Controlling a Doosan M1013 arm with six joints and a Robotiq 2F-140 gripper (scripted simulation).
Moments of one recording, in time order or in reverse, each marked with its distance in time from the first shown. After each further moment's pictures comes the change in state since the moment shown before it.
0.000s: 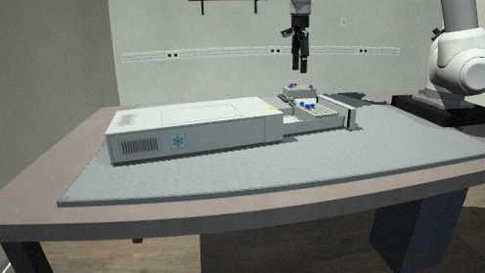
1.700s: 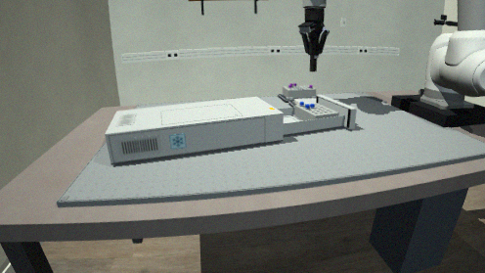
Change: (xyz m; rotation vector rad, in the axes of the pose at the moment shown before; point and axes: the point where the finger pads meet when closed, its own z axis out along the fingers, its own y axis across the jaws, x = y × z) arm -0.024 -0.095 -0.021 0.000 -0.002 -0.635
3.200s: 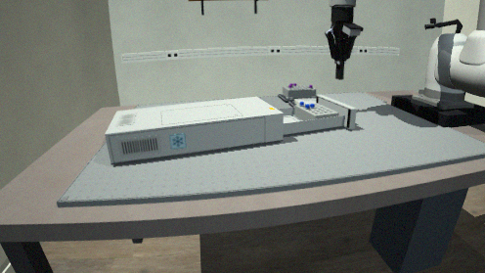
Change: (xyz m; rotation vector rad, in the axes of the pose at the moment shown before) arm 0.061 -0.146 0.007 0.000 -0.001 -1.047
